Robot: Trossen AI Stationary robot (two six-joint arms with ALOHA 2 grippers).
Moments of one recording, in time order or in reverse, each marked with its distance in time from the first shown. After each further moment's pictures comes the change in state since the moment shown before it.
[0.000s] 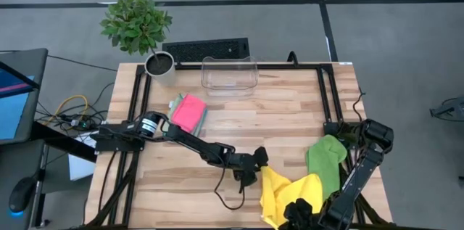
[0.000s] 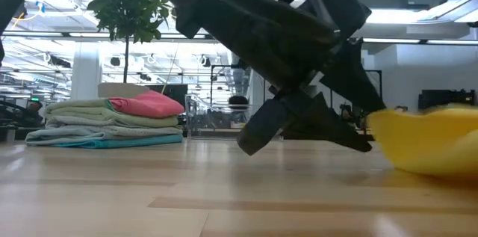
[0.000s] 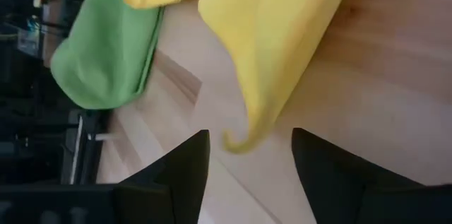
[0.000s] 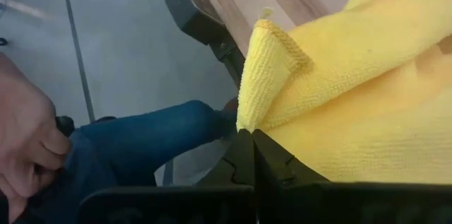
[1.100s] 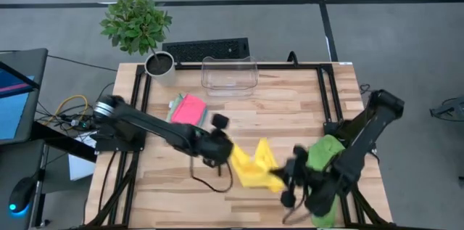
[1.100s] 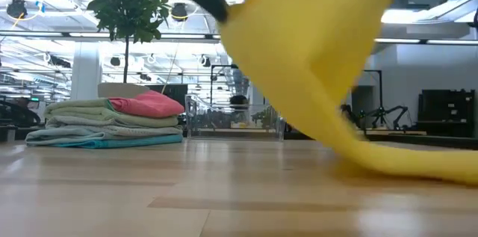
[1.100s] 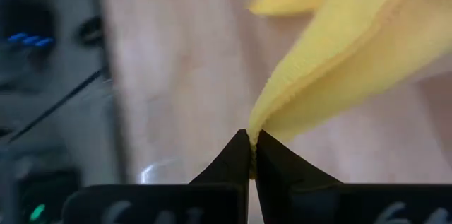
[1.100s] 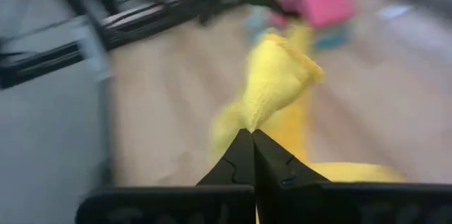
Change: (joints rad) left arm -0.042 -0.500 0.046 -0.989 -0.364 -0.840; right arm -0.222 -0.377 -0.001 -0.315 0.360 -0.555
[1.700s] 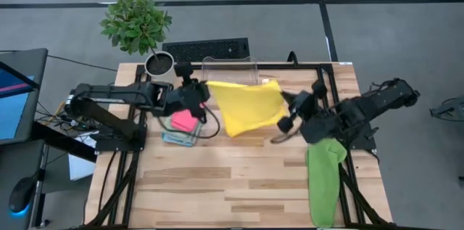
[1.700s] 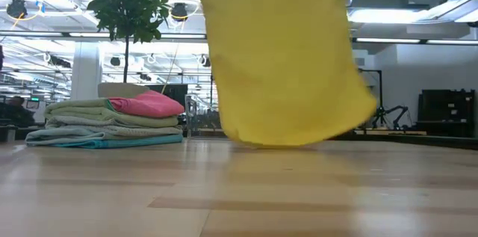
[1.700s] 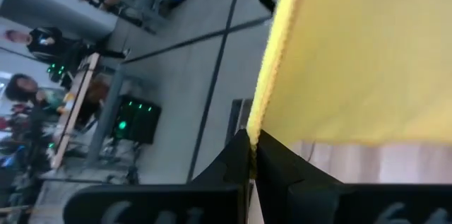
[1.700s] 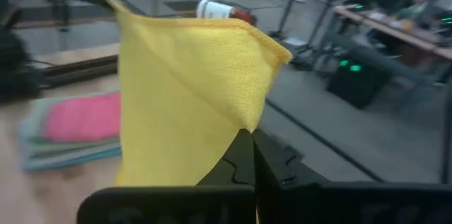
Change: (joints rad) left arm 0.251 -0.343 0.000 -0.050 -0.268 0.038; right arm -0.404 -0.299 0.000 -0.175 0.291 -0.463
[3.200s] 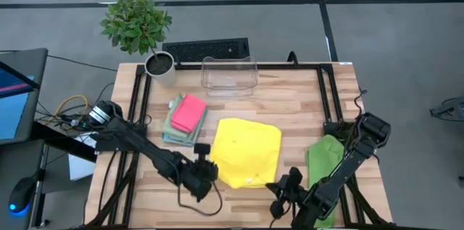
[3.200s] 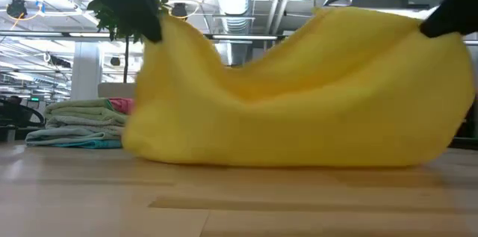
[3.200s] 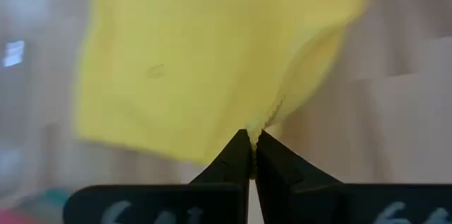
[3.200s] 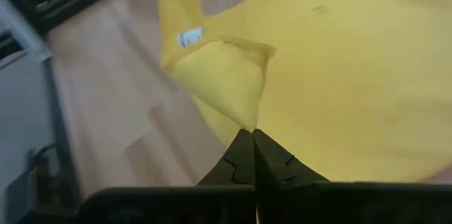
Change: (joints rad) left arm -0.490 0.344 -0.183 0.124 0.370 -0.597; right arm 0.497 0.632 -0.170 0.377 -0.224 0.981
